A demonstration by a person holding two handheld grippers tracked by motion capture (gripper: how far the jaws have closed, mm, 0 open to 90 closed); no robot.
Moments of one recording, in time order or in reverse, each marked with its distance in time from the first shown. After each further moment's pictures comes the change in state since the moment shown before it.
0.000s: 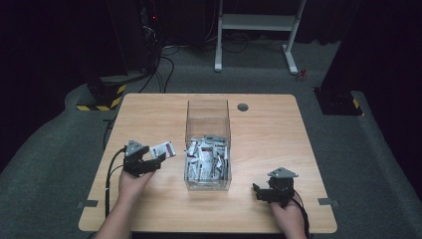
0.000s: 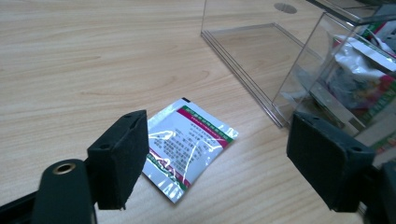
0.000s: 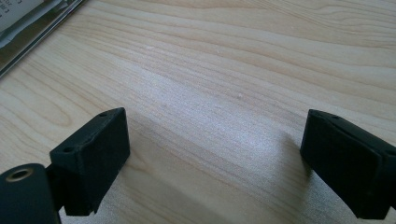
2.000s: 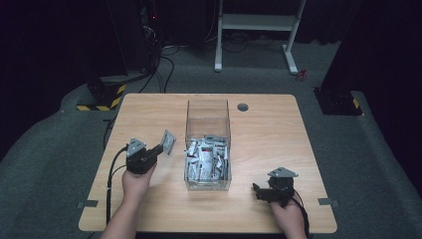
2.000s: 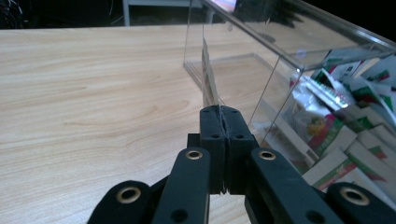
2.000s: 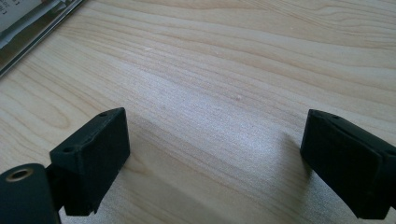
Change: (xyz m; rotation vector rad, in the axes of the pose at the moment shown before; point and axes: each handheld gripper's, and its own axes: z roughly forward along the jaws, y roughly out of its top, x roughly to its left) left arm -0.018 0.013 -0.002 -0.087 -0.025 0.002; right arm 0.000 0.001 0.001 -0.002 -0.002 0.001
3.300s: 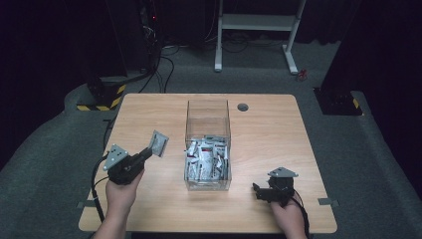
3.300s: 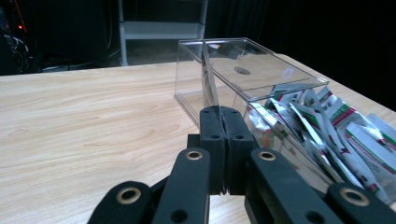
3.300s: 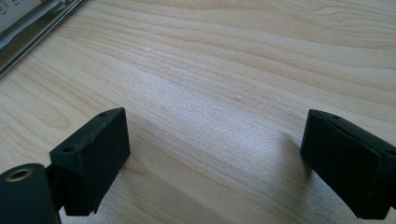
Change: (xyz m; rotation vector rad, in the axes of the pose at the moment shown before) left arm -0.008 0.015 -0.067 -0.115 -0.021 0.032; right arm 0.000 0.000 0.000 0.001 0.000 0.003
